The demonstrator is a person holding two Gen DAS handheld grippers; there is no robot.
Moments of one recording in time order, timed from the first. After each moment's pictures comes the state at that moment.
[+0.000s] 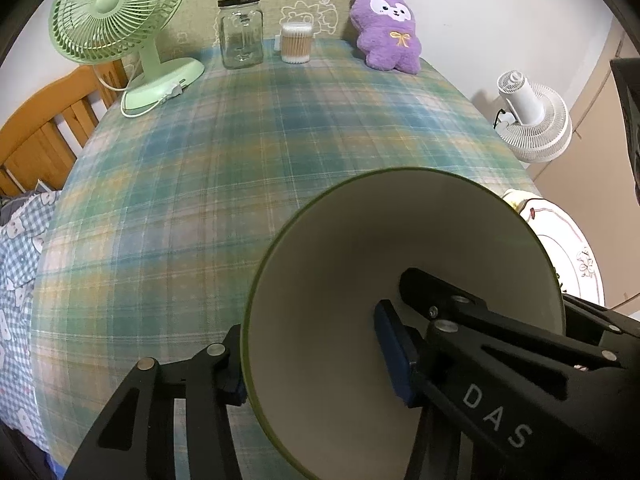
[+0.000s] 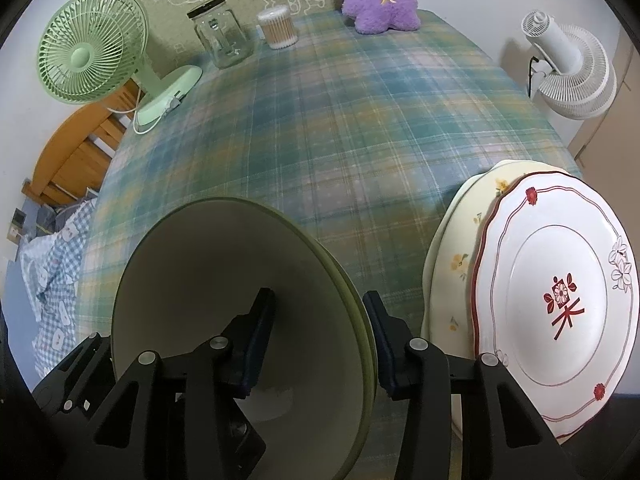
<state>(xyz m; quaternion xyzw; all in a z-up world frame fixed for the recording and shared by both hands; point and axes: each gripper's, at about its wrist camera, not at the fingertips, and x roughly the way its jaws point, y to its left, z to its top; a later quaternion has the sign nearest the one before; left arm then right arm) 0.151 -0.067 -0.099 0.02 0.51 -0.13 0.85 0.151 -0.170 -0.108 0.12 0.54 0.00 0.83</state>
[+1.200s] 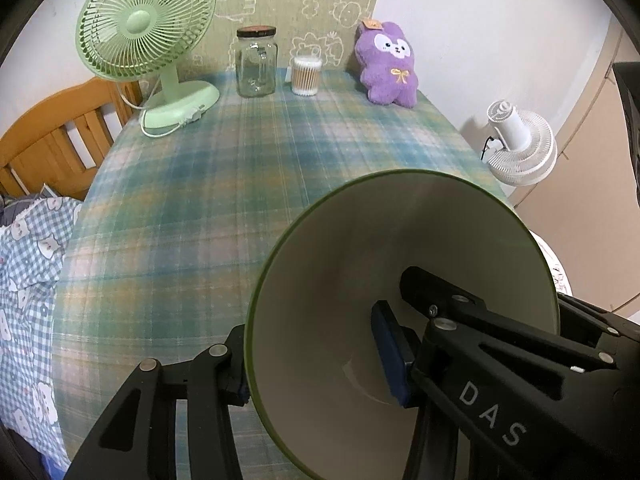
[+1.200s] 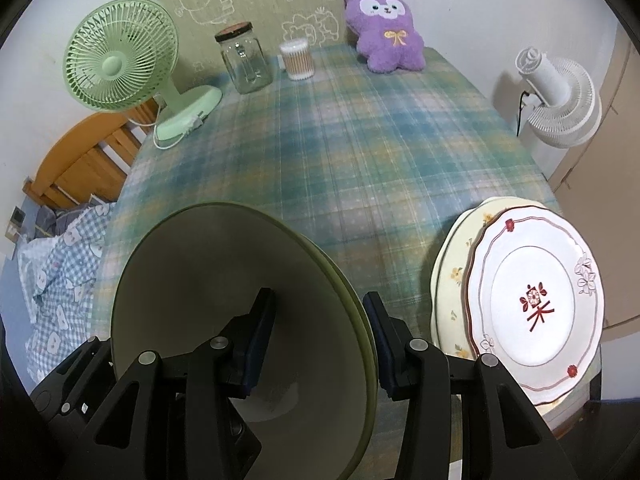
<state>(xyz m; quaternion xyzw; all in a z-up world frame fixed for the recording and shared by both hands) 0.136 -0.036 -0.054 0.00 0.48 -0.14 0.86 0.135 -0.136 -0.057 0.10 0.51 -0.02 0.85</state>
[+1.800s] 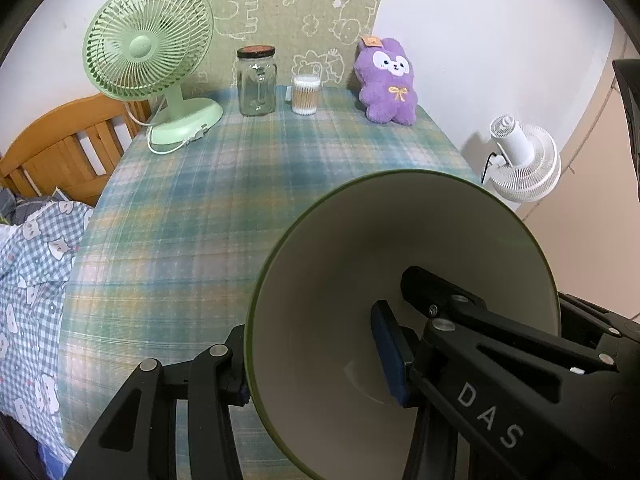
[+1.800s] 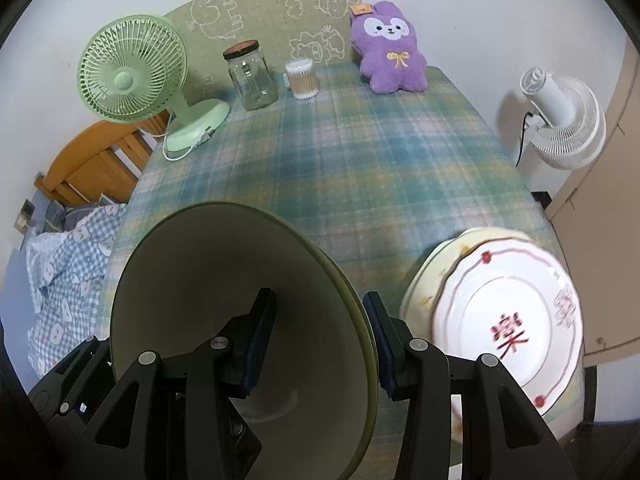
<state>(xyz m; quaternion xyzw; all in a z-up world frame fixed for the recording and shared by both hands) 0.131 -0.067 -0.031 -0.01 0.47 -0.11 0.88 0.136 -0.167 -0.032 0.09 0.49 0.01 0.86</state>
